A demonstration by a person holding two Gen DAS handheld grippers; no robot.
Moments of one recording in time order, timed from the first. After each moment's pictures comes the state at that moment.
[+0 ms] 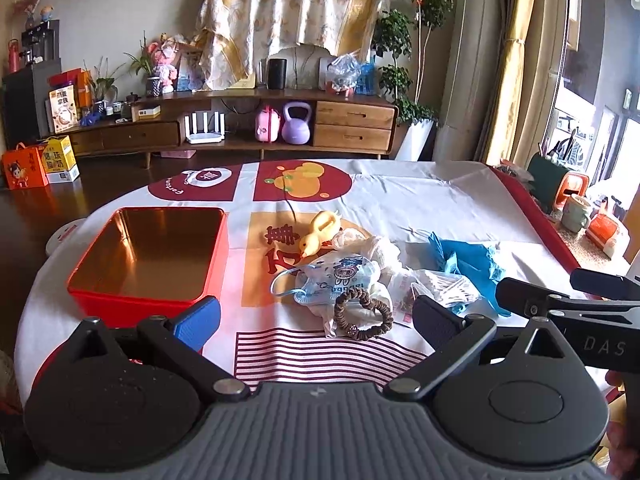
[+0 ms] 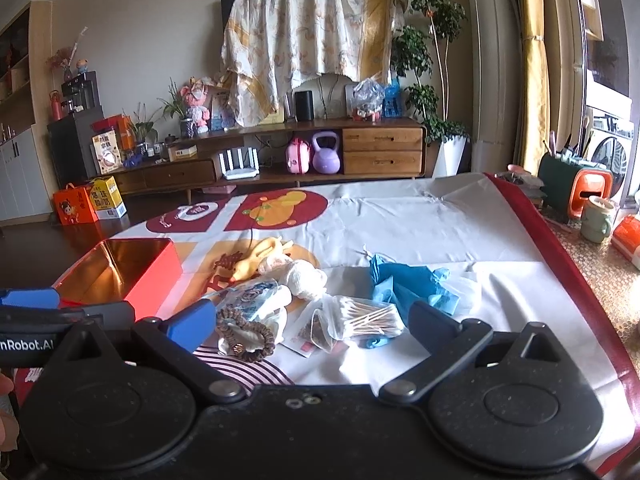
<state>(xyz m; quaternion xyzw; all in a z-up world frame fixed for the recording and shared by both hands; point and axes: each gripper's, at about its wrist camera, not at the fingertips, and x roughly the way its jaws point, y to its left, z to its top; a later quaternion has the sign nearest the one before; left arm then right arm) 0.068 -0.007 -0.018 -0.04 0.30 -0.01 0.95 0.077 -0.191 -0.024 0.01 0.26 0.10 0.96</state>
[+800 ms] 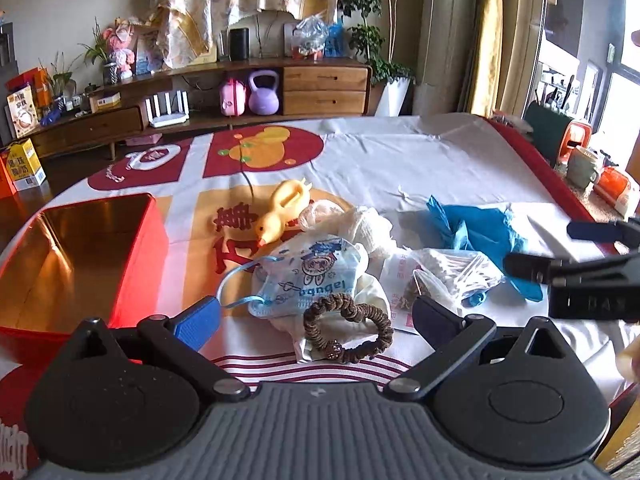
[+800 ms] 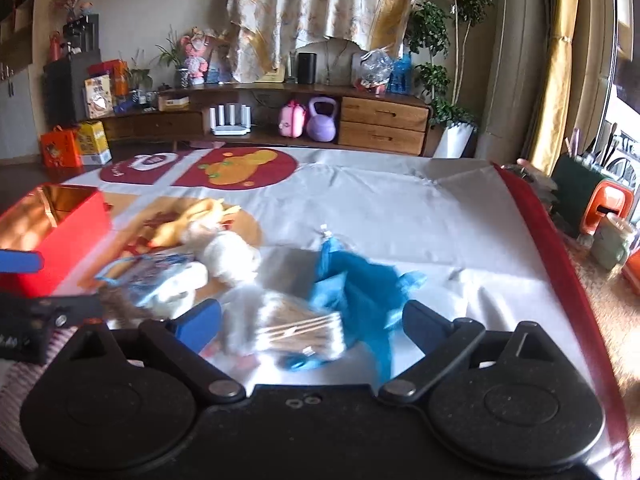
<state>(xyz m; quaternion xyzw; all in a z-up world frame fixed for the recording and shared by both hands) 0.164 -0.038 -0.082 0.00 0.34 -0.05 0.94 0.177 -0.231 -0.074 -0.06 0.29 0.10 0.95</state>
